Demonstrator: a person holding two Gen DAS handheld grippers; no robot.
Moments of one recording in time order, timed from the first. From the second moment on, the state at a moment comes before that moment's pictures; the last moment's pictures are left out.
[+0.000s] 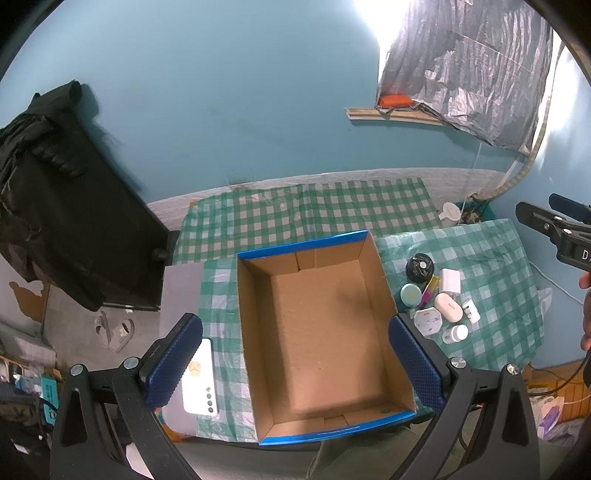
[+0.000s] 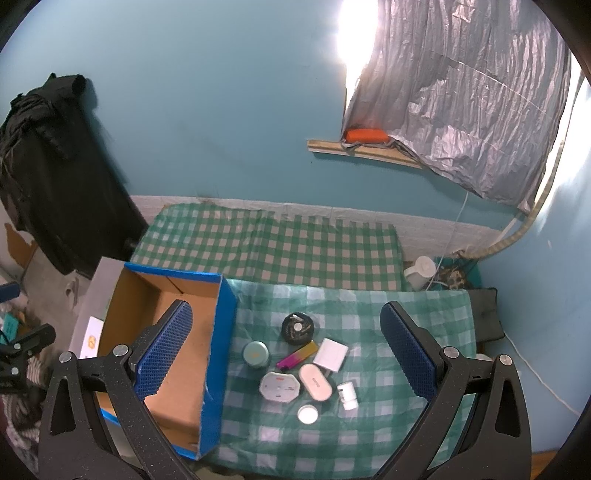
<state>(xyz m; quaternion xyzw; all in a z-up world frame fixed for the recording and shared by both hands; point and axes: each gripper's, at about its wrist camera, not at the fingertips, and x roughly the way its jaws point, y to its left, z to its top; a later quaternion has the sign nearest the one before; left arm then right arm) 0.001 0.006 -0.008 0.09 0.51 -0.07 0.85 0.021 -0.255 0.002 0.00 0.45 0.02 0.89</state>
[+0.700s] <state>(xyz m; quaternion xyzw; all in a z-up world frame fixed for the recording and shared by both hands) -0.007 0.008 -0.014 0.09 0.51 -0.06 0.85 0.018 -0.251 -0.005 0.00 0.46 0.02 0.89</state>
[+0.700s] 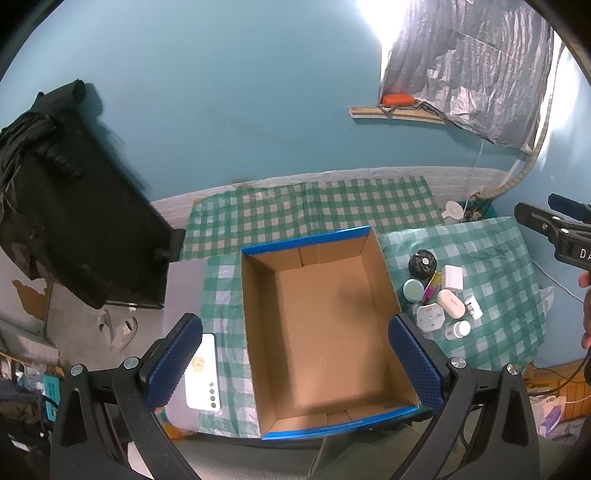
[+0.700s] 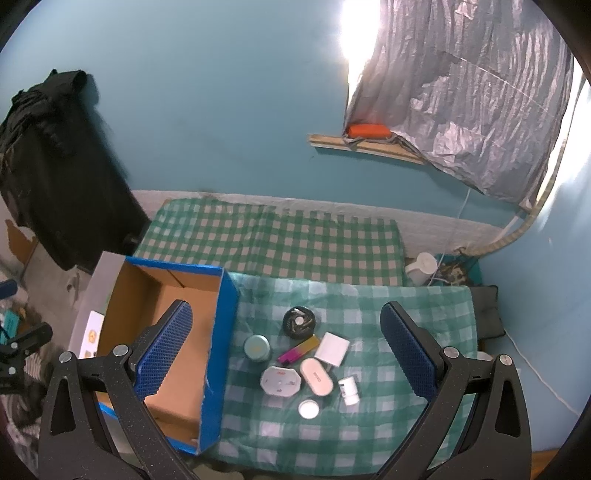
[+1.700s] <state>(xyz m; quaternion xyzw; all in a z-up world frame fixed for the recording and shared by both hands) 0.016 0.075 -0.086 0.11 0.57 0.01 0.82 0.034 -0.298 -0.061 0.02 0.52 0.02 0.85</state>
